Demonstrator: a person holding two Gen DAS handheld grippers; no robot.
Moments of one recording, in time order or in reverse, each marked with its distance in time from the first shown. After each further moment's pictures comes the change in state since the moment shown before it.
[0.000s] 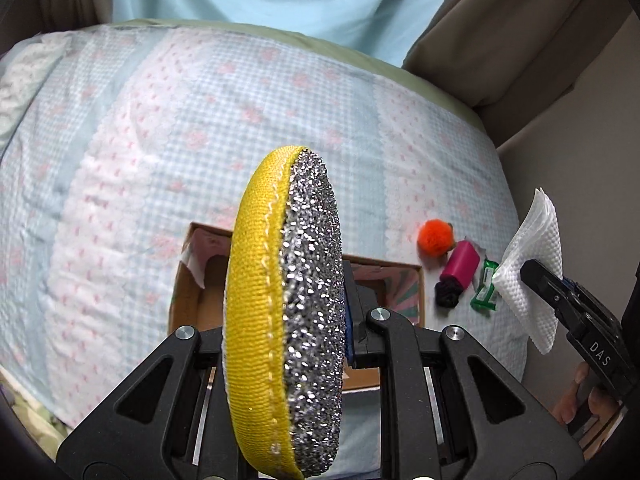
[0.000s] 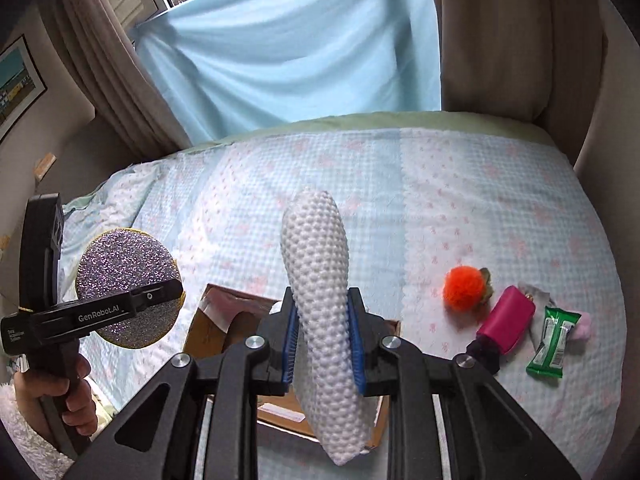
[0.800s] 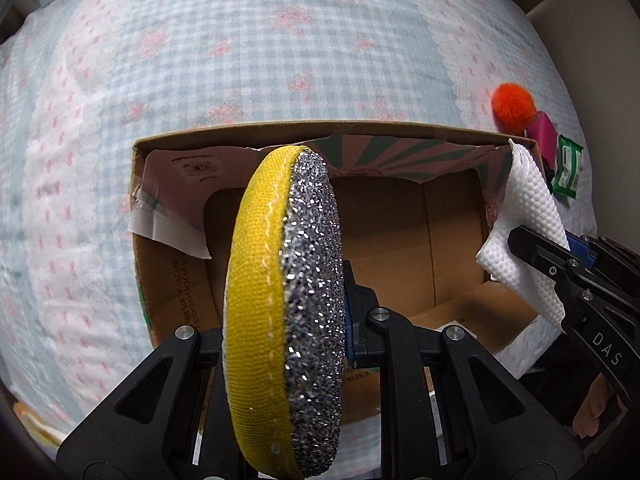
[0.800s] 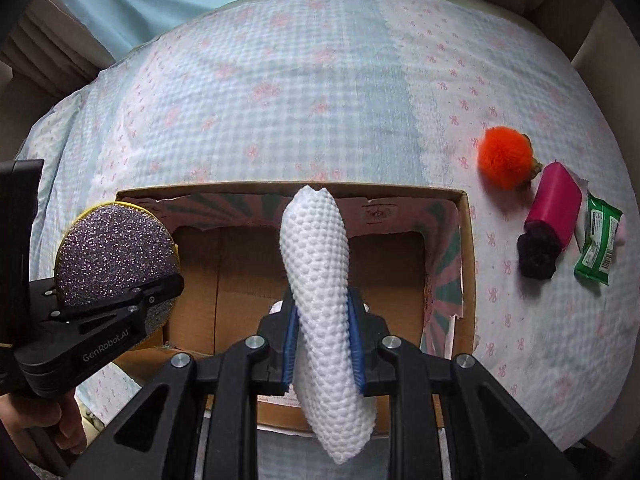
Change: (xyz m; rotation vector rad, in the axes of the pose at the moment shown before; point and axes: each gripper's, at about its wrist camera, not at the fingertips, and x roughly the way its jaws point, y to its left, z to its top) left arm 0.161 0.058 -0.054 0.227 0.386 0.079; right arm 0.146 0.014 -0.062 0.128 0.348 -0.175
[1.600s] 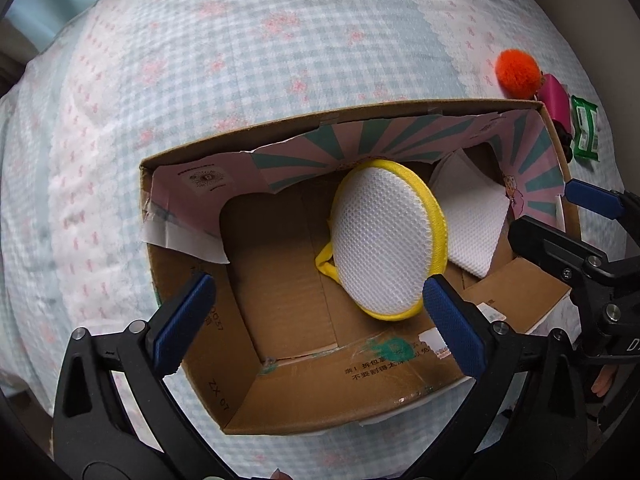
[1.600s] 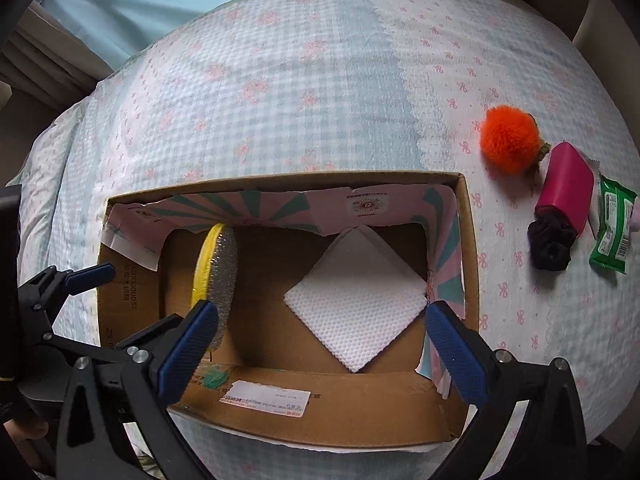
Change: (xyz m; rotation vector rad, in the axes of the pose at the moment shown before) left arm 0.004 -0.021 -0.003 0.136 -0.004 0.145; right arm 0.011 -0.016 -0.003 0.041 -0.002 0.049
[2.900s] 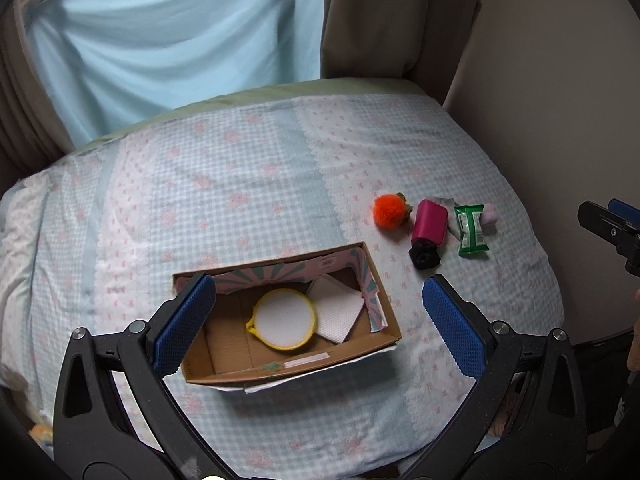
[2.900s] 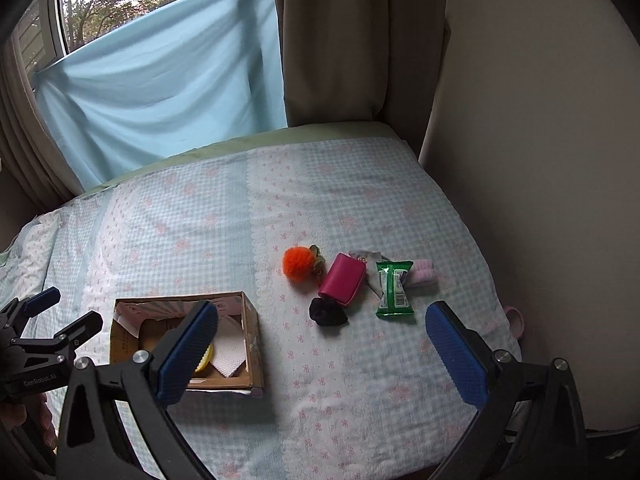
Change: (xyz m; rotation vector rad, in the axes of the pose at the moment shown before) left arm -0.249 -0.121 -0.040 0.018 -0.464 -0.009; right arm -0.291 -0.130 -0.062 0.110 -0.432 -0.228
